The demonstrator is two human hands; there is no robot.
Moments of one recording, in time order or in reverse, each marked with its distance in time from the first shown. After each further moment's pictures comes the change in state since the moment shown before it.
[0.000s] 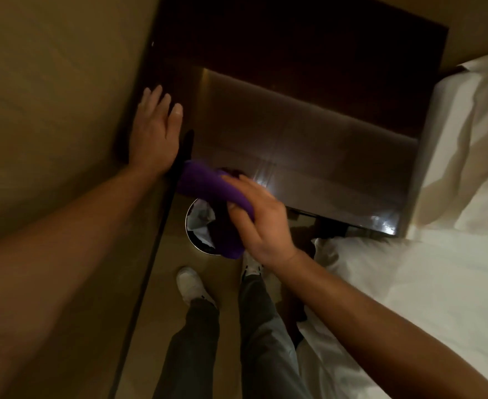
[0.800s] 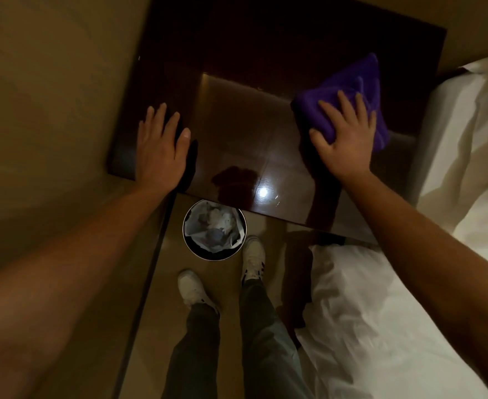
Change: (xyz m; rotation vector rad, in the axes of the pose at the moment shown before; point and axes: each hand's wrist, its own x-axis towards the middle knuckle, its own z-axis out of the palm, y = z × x) left_hand -0.007 0.020 0.027 0.192 -0.003 0.048; right_hand 0.104 0.152 -0.158 -0.754 0.103 0.238
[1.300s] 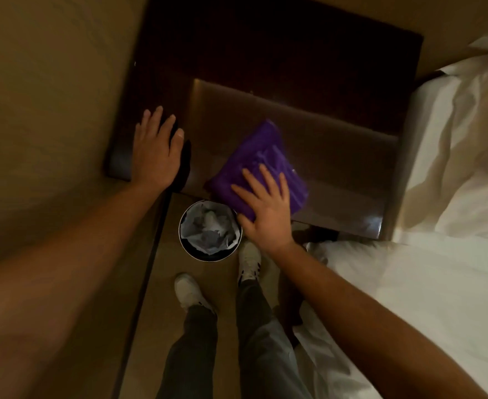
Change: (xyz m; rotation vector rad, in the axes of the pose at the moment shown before) left_hand 0.003 0.001 -0.008 -0.048 -0.039 0.000; right_hand -0.135 -0.110 0.050 0.170 -0.129 -0.228
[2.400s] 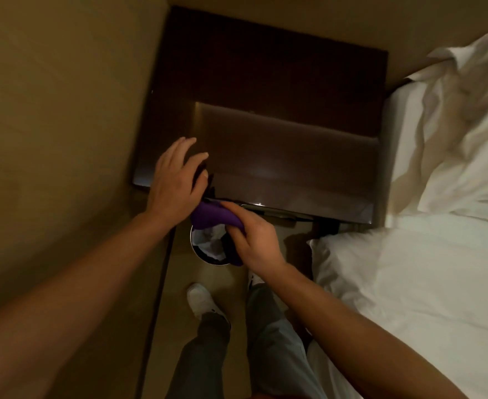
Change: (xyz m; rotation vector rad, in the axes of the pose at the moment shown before) left_hand -0.081 0.033 -0.060 0.062 0.033 0.365; right_hand -0.048 -0.096 -0.025 0.453 0.002 0.142
